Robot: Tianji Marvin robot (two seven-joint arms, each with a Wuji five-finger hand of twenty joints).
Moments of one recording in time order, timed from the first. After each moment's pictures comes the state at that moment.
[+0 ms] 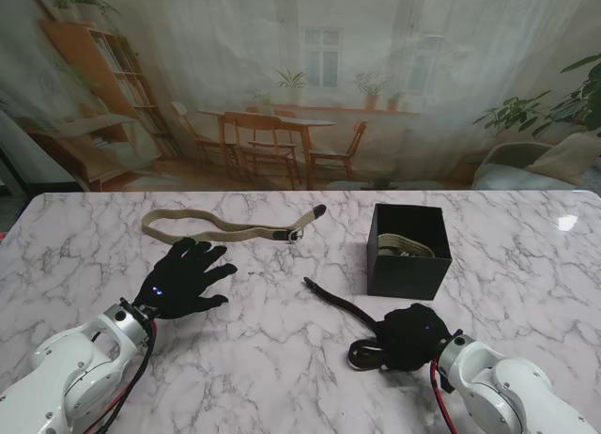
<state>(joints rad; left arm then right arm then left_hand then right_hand) 1.72 -1.01 -1.39 -1.68 1.34 -0.37 0.23 -1.78 -1.01 1.32 -1.65 -1.18 -0.29 0.07 0.85 -0.05 -0.01 0.00 0.49 0.05 0.17 0.44 0.40 0.15 0.11 0.28 0.31 0.17 0.19 0.42 0.01 0.14 0.53 0.44 0.48 -0.69 0.90 -0.26 0.73 -0.08 1.05 0.32 0.88 0.11 0.48 0.33 0.95 0.10 0.35 0.40 0.55 0.35 1.16 0.37</state>
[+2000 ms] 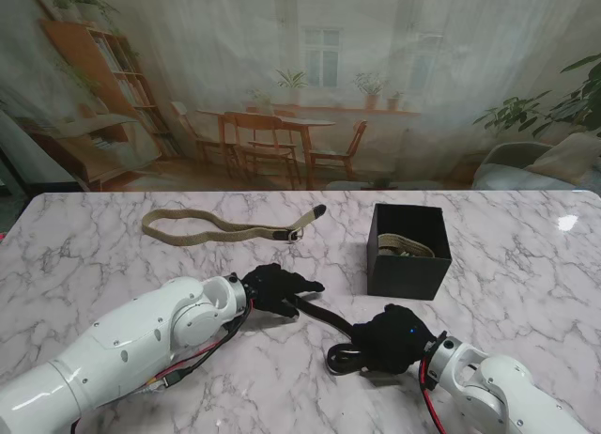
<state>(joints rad) 1.00 -1.07 -0.51 -1.20 0.78 -0.24 -0.08 -1.68 -1.01 1.22 -1.50 -1.17 -0.48 -0.17 1.06 -0.17 0.03 0.00 0.28 0.03 0.12 0.36 0.45 0.14 0.31 0.36 0.48 0.17 0.29 0.50 0.18 0.10 0.81 0.47 0.51 -0.66 0.87 -0.29 0.65 -0.12 0.99 0.29 1.19 0.02 0.57 0.50 1.21 0.05 0.59 0.58 0.59 0.28 1.27 0.49</state>
